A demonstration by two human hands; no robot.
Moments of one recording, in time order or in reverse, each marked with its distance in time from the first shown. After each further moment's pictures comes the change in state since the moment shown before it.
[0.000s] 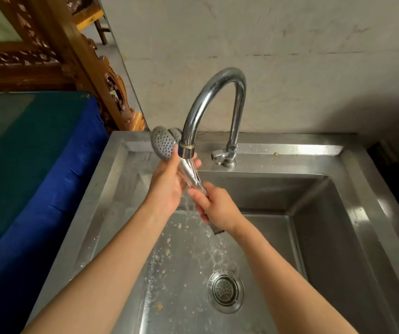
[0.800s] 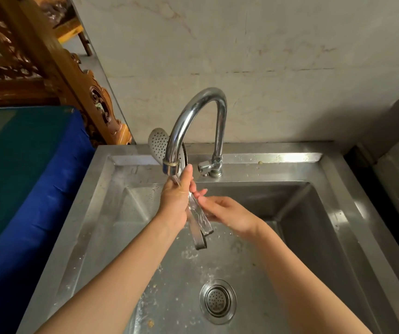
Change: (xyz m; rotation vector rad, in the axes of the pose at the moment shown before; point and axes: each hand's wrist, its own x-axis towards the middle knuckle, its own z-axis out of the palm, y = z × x) left_hand -0.014 -0.016 0.046 0.165 0.151 0.007; right_hand -0.012 0.003 -0.050 0.298 -0.238 0.197
